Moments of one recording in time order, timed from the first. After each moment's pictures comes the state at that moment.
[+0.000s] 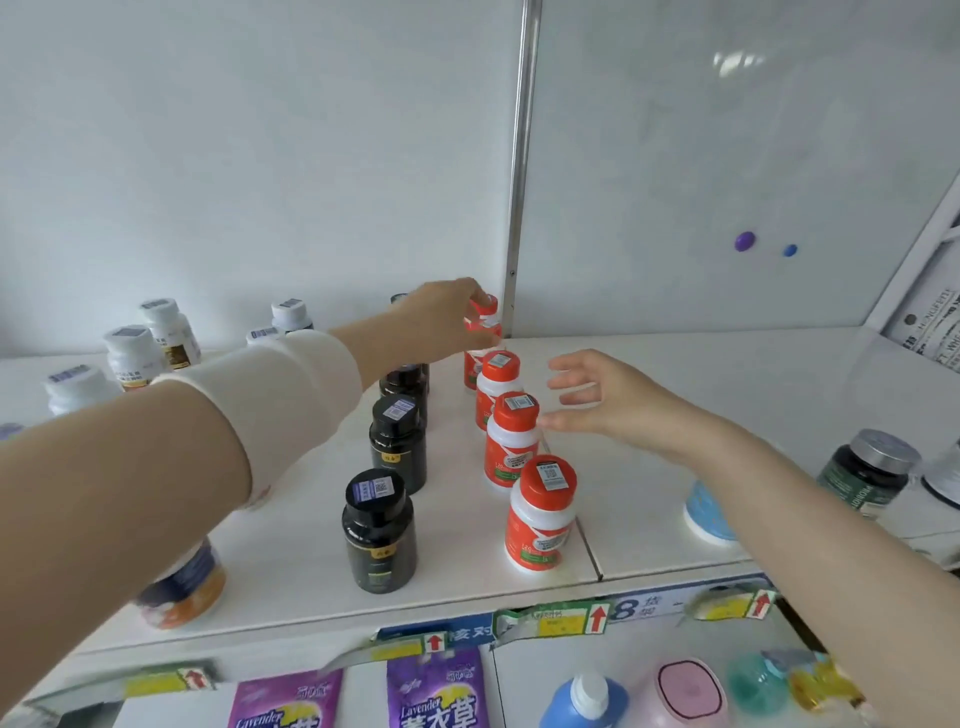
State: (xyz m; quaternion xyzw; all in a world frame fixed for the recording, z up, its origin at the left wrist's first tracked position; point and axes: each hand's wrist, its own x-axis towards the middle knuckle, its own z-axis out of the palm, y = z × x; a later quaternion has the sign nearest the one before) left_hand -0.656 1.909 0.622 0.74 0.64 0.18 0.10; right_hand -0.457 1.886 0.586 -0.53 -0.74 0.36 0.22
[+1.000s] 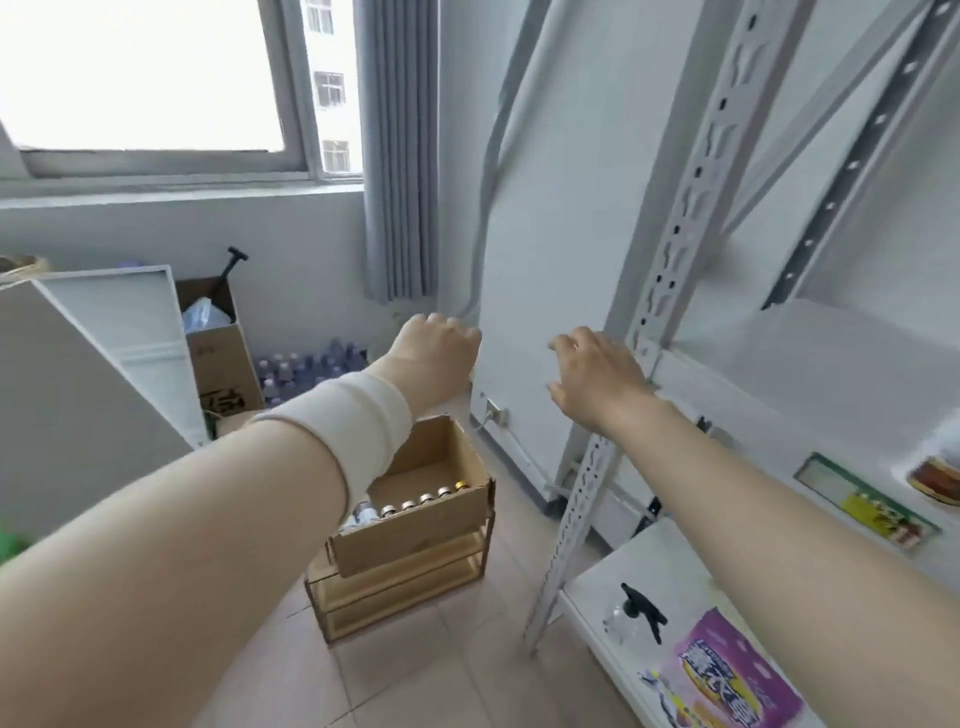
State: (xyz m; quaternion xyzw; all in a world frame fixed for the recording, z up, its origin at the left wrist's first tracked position) left_hand -1.049 1.312 0.518 0.29 0.94 -0.14 -0.09; right_hand -0.987 1.477 0.516 -0.03 -1.00 -0.05 0.05
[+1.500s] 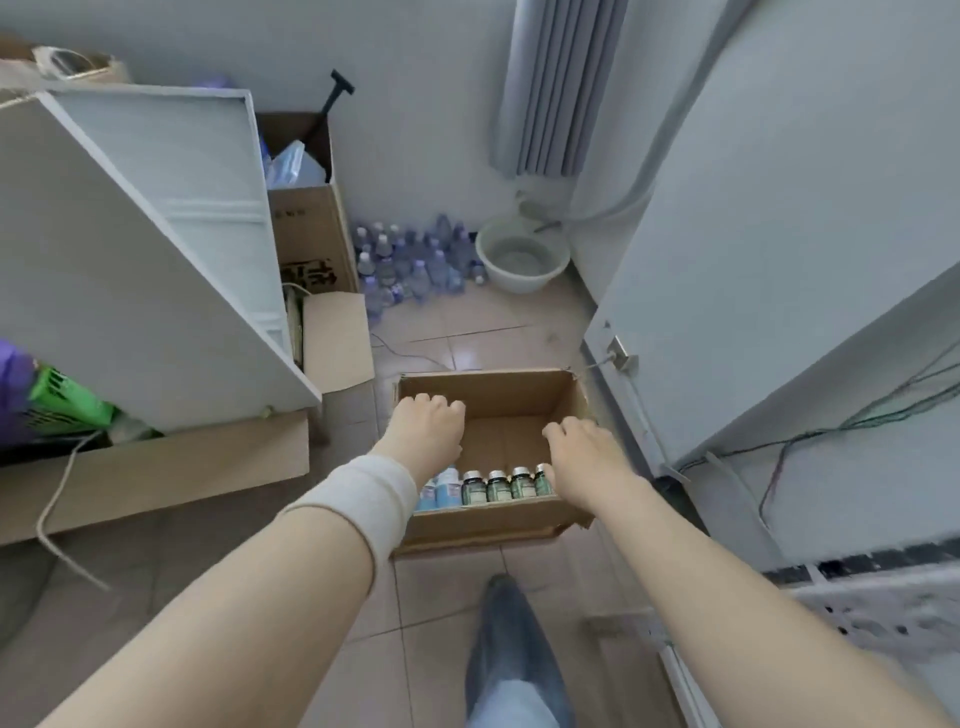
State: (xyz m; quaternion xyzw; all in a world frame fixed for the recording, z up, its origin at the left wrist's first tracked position) left_hand -1.255 1.204 0.269 0.13 0.98 -0.05 0.17; right_hand -1.242 1.386 0.266 0.12 -0.97 -0.05 -0.21
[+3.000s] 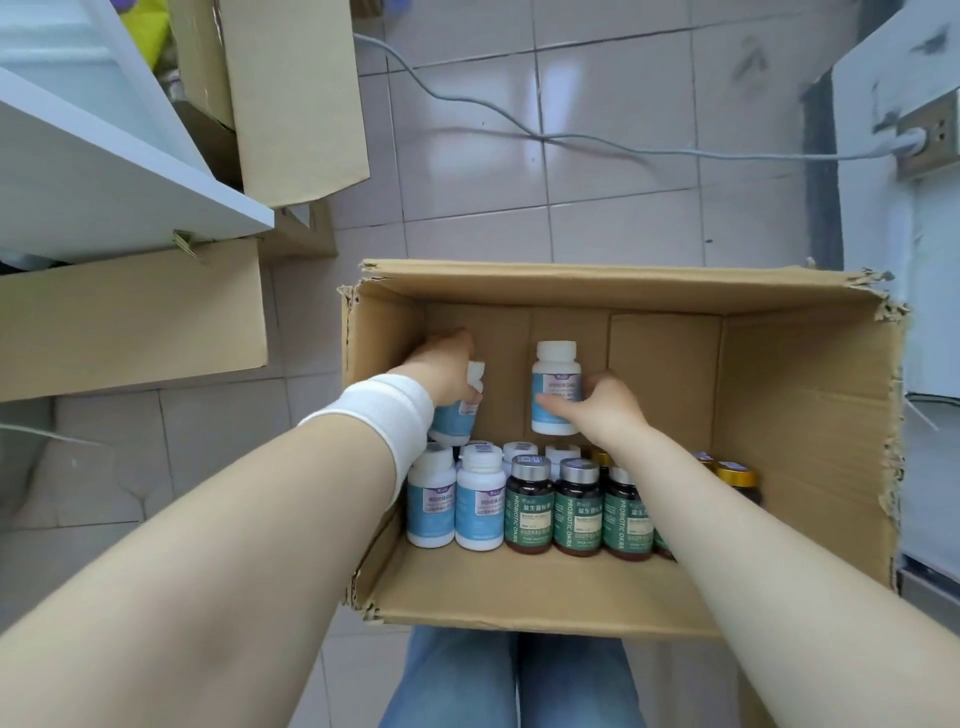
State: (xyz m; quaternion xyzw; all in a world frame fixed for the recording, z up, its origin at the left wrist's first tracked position) left_hand -1.463 1.166 -0.120 -0.13 0.83 0.20 0.51; right_hand -1.454 1.348 -0.113 -0.23 -0.78 0.33 -0.49
